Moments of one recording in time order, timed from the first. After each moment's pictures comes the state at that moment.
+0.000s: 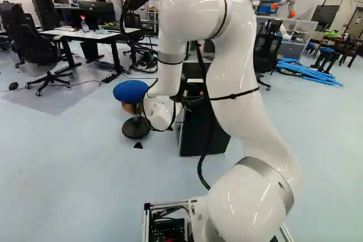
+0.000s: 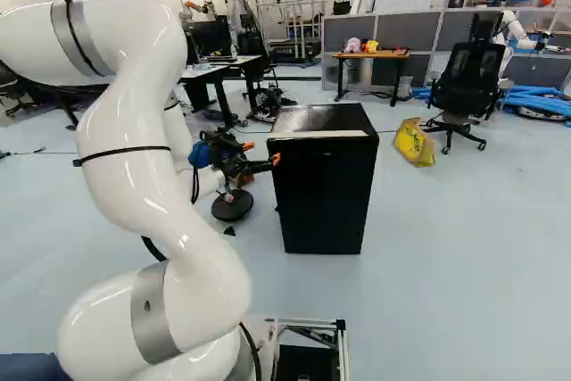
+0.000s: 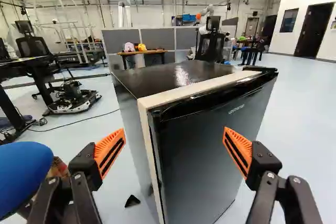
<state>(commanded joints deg) 27.0 -35.9 -38.8 60.4 84.2 0.0</state>
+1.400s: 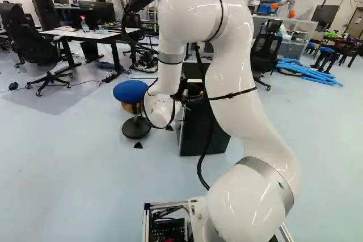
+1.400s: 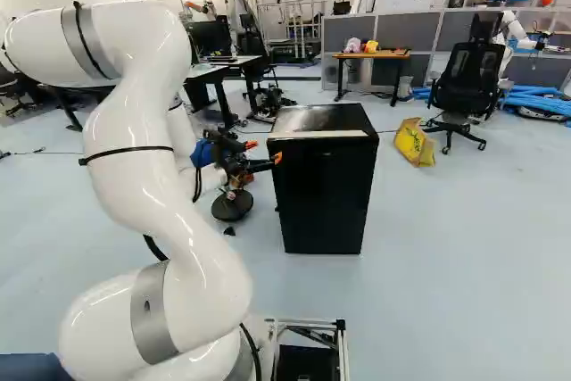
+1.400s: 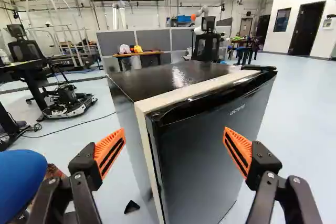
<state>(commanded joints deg) 25.5 -37.5 -41.5 60.4 83.5 0.0</state>
